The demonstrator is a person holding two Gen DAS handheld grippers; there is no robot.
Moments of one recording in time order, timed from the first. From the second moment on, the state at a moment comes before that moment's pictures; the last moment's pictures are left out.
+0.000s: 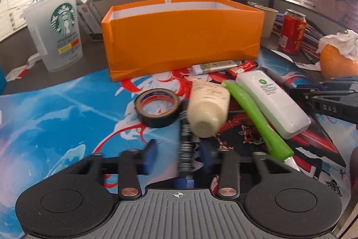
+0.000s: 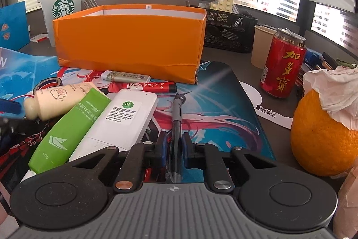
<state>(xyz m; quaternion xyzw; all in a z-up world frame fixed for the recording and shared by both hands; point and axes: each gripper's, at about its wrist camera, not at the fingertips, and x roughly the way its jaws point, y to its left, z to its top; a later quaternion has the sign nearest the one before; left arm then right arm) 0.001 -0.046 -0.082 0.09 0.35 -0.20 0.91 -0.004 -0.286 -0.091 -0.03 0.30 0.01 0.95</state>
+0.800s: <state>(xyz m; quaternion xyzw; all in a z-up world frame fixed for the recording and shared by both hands) -0.012 -0.026 -0.051 0.06 0.33 -0.20 0.92 -0.014 -0.287 -0.075 -0.01 0.28 0.03 0.96</state>
